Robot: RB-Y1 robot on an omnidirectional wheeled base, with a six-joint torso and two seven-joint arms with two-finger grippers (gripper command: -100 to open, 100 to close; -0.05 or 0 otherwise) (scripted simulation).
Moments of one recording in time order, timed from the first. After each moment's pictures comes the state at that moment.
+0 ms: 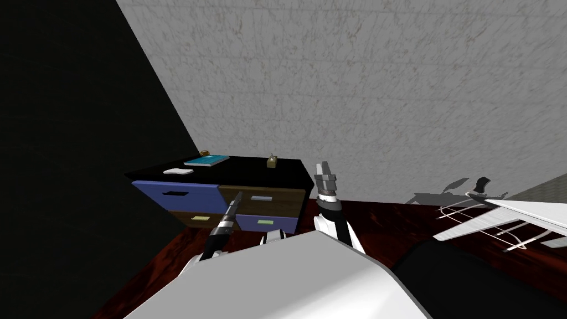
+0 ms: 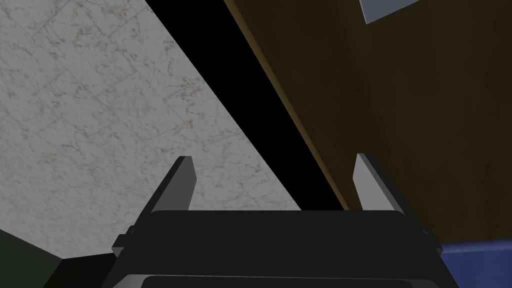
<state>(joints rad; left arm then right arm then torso) 0.41 0.13 -0.08 -1.76 -0.21 -0.42 -0.12 0.51 0.04 0.02 -2.40 0.11 -0.56 0.05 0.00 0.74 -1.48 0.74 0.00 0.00</state>
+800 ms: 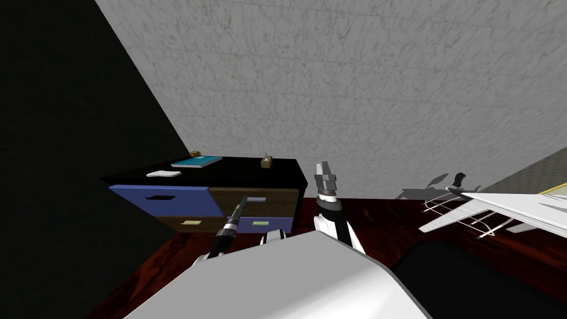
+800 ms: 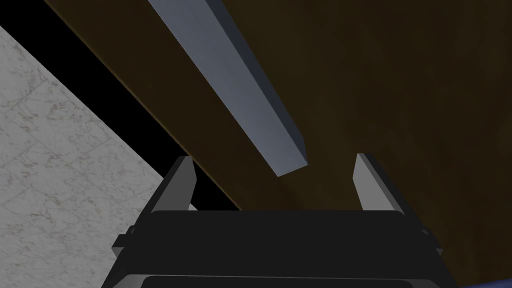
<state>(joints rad) 0.36 0.16 -0.11 -1.60 -0.24 -0.37 -0.13 0.51 0.04 0.02 -2.40 0.11 -0.56 0.05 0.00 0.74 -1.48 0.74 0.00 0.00</state>
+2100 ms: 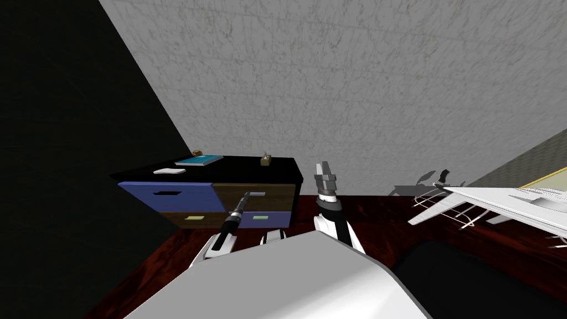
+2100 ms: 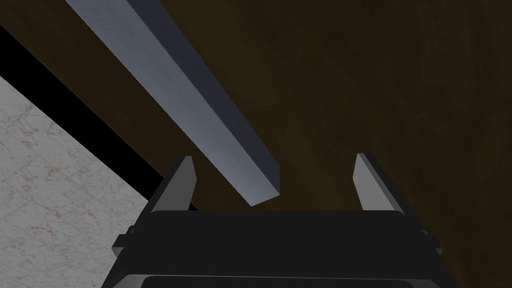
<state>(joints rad) 0.10 0.16 -0.07 -1.29 -0.20 -0.42 -0.17 0.51 0.04 0.02 -2.40 0.11 -0.56 0.05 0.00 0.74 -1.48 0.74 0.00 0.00</state>
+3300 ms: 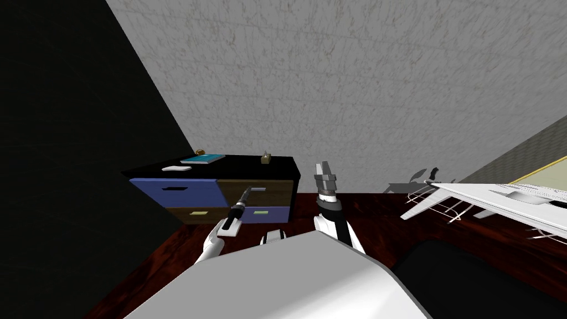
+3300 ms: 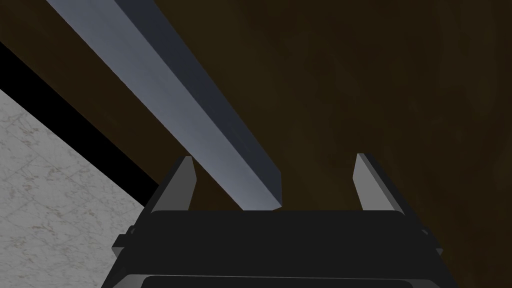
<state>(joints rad) -0.16 0.16 -0.03 -0.98 -0.15 -0.47 -0.20 0.51 0.04 0.02 -2.40 0.11 -0.56 0.05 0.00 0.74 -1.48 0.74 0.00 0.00</state>
